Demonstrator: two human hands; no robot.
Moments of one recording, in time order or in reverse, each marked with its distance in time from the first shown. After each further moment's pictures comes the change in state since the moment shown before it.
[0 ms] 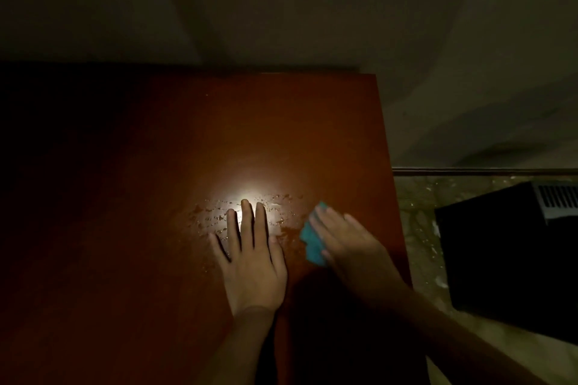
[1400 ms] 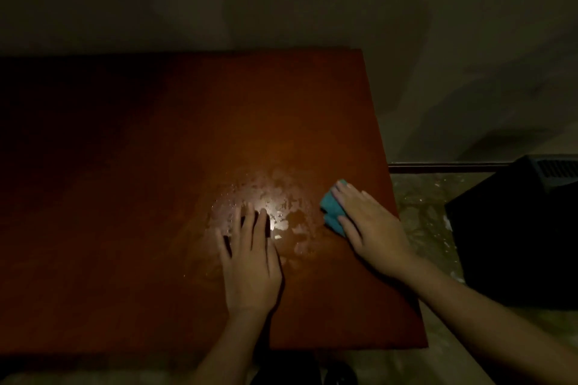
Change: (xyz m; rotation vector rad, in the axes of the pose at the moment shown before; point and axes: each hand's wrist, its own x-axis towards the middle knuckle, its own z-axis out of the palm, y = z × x) left_hand -0.121 -0.023 -0.007 -0.031 0.146 0.107; right_hand -0.094 -0.017 0.019 0.152 0.213 0.111
